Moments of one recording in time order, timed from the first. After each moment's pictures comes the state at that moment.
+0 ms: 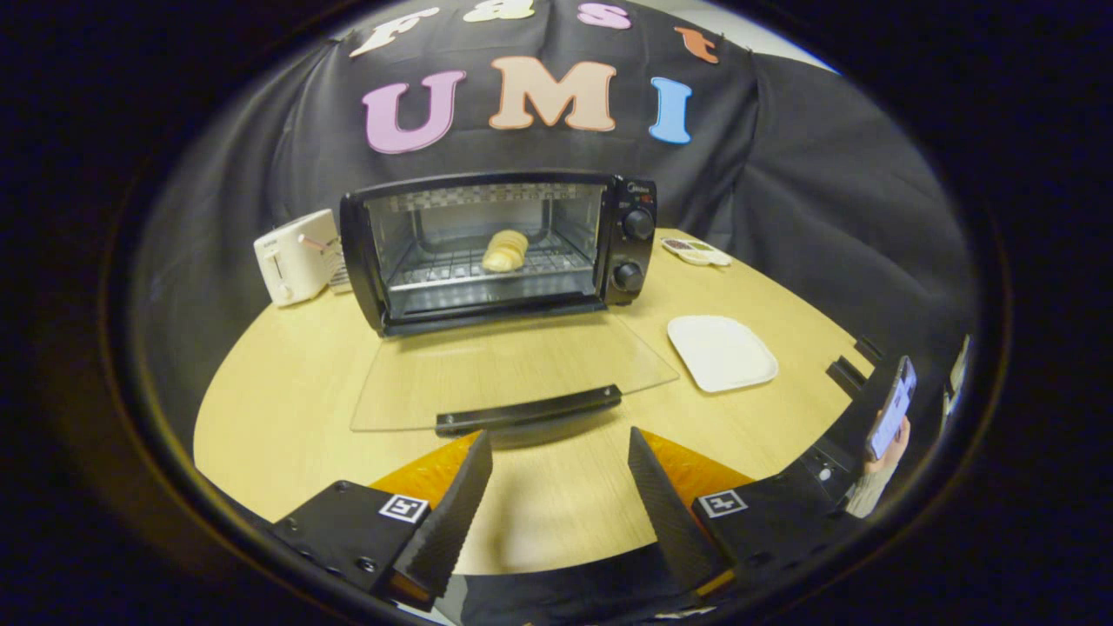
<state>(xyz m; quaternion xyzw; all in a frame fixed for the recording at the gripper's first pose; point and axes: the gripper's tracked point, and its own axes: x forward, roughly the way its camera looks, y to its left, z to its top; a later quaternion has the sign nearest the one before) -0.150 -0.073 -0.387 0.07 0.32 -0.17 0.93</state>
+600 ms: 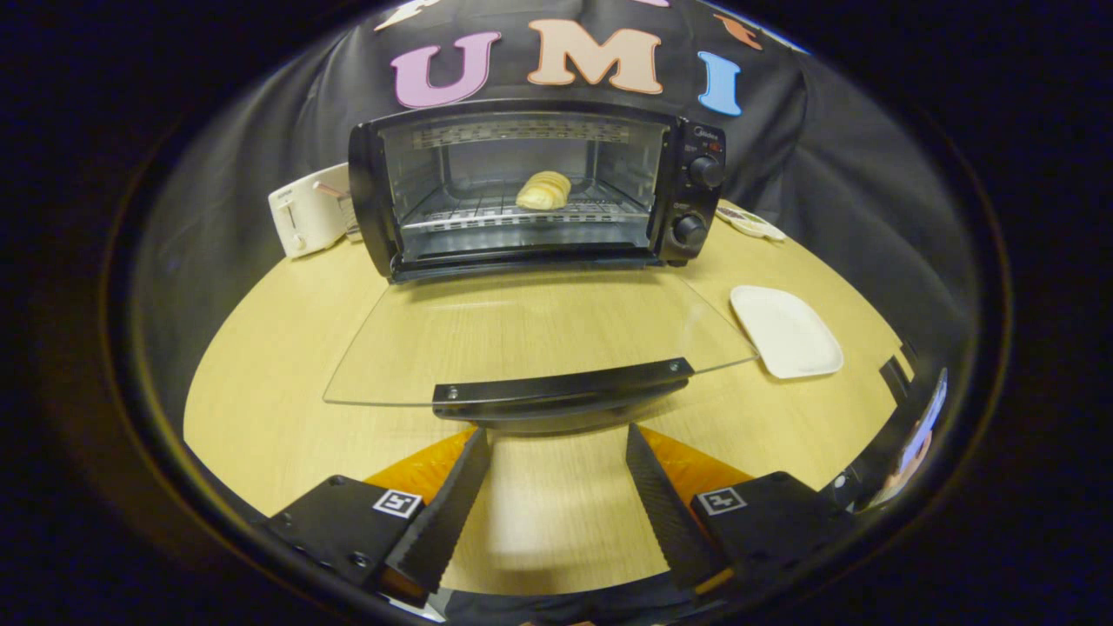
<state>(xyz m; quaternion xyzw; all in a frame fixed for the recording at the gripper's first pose) -0.123 -0.048 -0.429 0.06 0.37 -0.10 0.92</state>
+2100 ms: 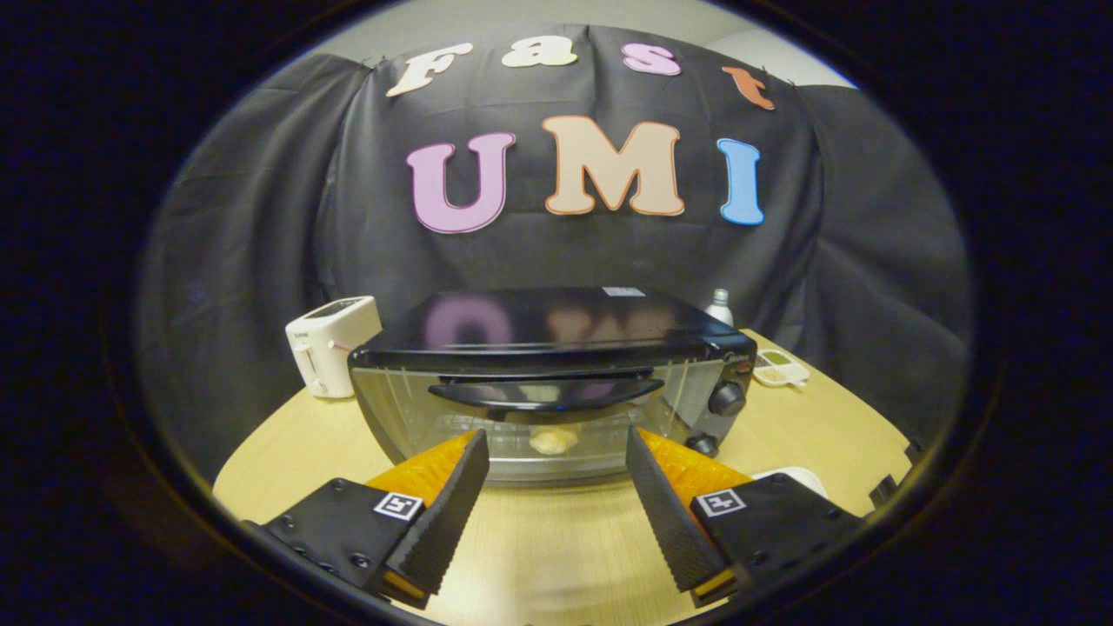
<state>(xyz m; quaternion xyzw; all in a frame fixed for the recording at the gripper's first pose) 0.018 -0.079 -0.271 0.06 0.16 -0.06 0.98</state>
